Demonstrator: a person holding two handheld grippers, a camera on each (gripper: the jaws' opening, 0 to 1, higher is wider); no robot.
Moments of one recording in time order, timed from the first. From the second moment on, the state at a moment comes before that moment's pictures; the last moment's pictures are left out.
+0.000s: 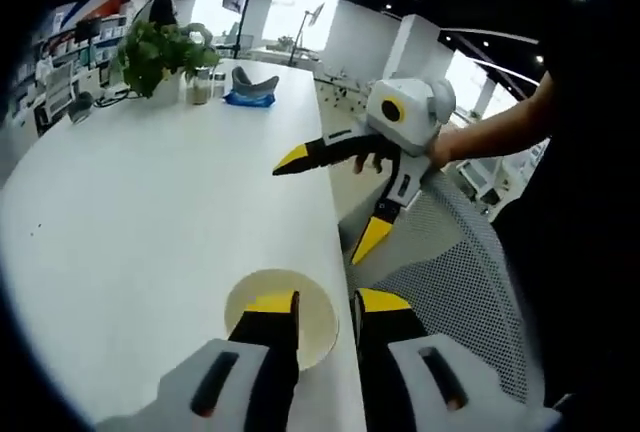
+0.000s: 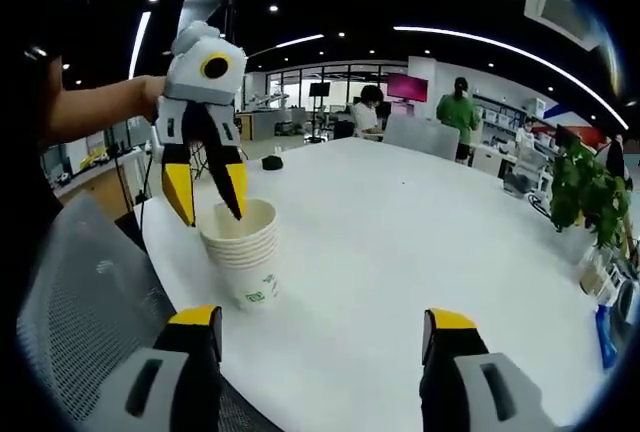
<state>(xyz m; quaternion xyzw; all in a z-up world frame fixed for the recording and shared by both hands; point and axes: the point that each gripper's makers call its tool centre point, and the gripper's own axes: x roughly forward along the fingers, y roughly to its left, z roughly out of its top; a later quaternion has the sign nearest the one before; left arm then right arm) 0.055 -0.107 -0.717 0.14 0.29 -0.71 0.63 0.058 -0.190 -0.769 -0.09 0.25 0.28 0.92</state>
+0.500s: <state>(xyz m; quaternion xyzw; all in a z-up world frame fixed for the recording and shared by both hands) 0.083 -0.069 -0.713 0.15 0.18 -0.63 0.74 0.053 -0.180 -0.773 -0.09 0.26 0.32 0.91</state>
